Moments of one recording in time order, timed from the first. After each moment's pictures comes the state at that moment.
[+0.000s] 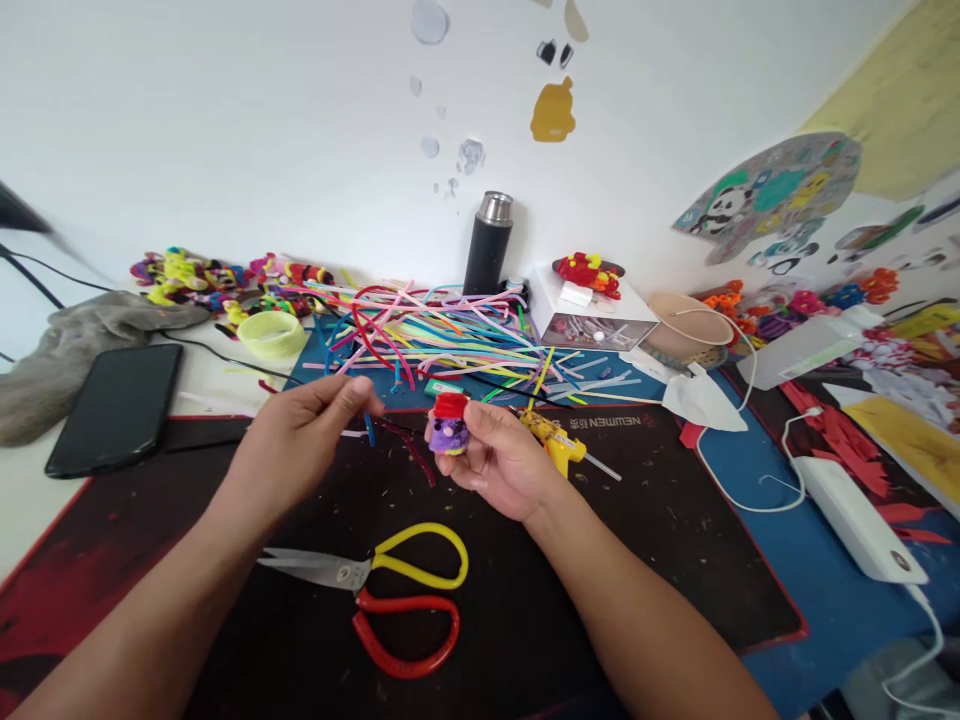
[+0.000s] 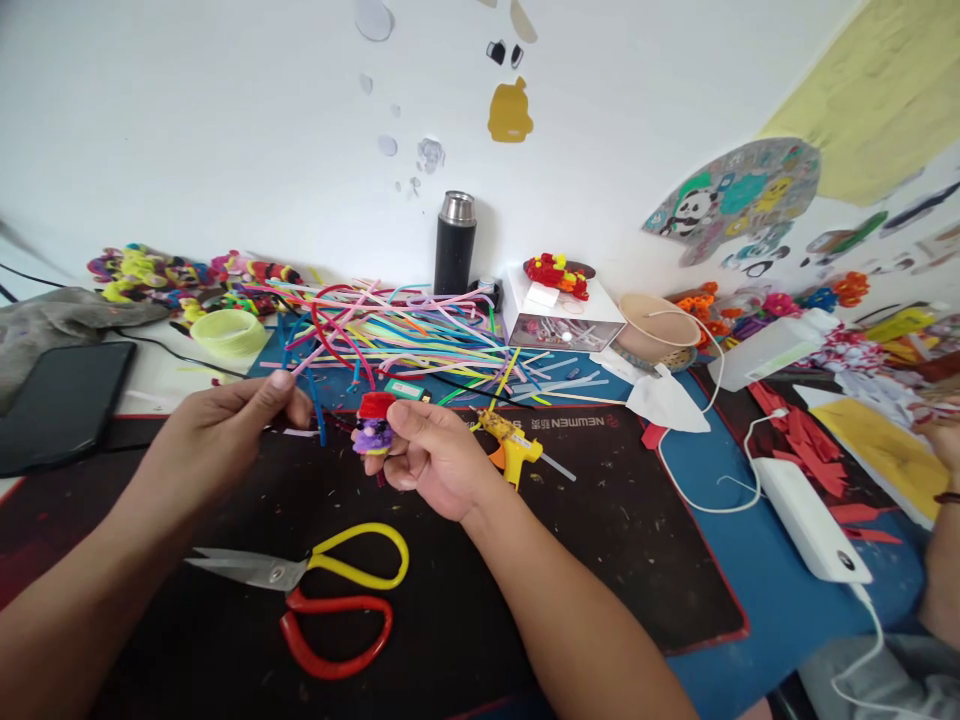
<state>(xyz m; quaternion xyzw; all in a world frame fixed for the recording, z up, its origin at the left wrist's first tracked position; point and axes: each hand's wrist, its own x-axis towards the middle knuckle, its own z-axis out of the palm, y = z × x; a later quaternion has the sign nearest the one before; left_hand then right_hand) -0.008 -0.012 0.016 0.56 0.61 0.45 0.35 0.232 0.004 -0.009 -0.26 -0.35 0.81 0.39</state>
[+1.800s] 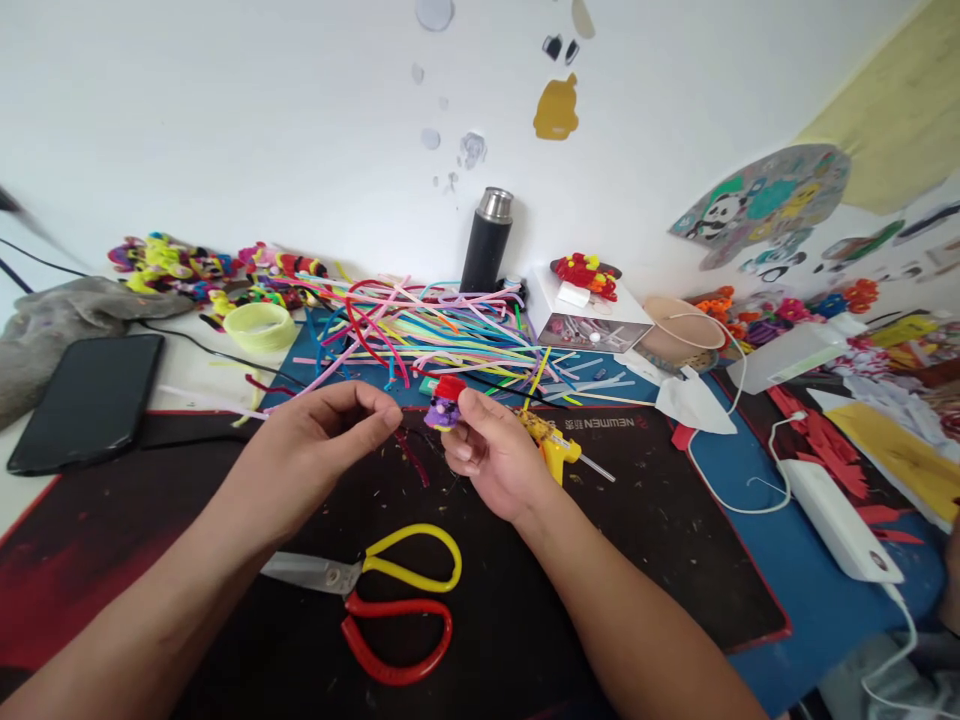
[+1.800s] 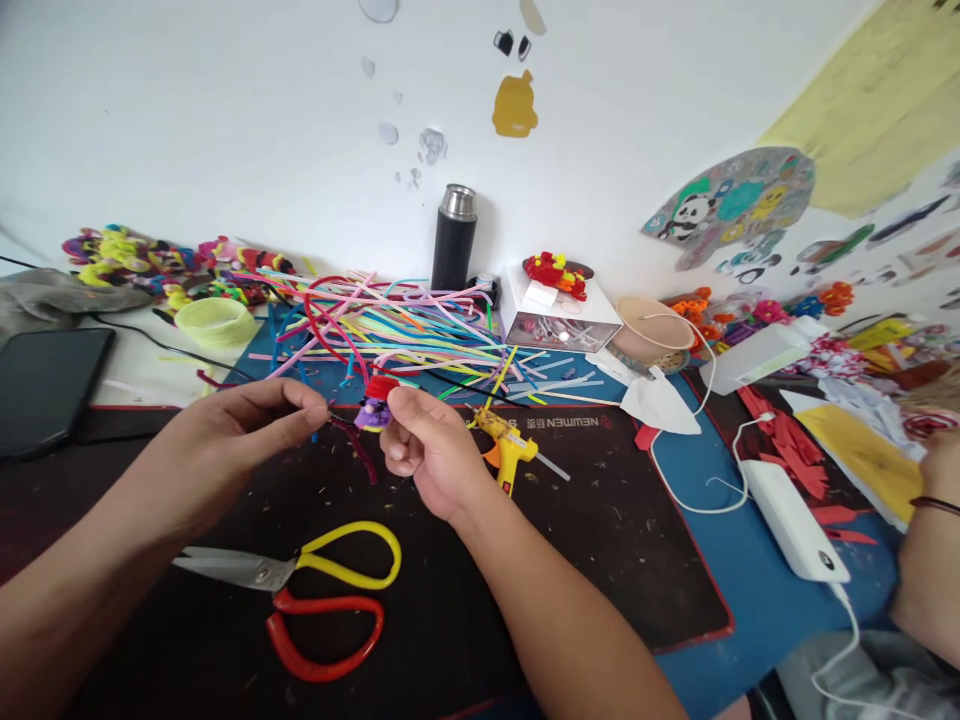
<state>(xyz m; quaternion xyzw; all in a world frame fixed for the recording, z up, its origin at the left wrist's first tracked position) 0.012 -0.025 0.029 0.51 0.58 0.42 0.47 0.225 0.004 -0.009 -0.29 -0.31 0.78 0.45</state>
